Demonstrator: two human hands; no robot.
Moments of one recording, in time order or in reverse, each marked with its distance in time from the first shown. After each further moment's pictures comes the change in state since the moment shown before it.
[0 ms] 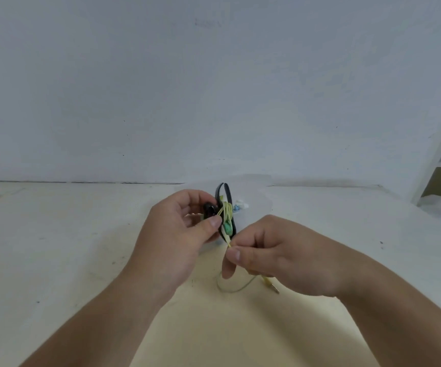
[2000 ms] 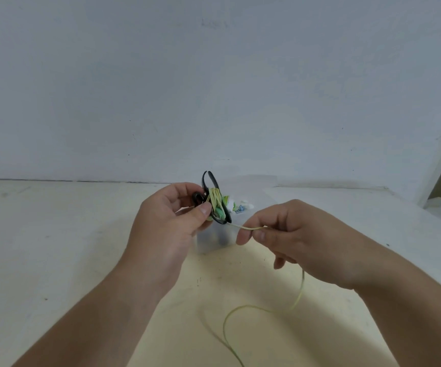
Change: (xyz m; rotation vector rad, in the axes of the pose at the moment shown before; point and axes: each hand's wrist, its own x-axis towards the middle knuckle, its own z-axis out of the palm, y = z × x) left_hand 0.008 0.003 -0.008 -0.194 0.111 -0.043; right_hand -0.003 -0.002 -0.011 -0.044 0.186 0.091
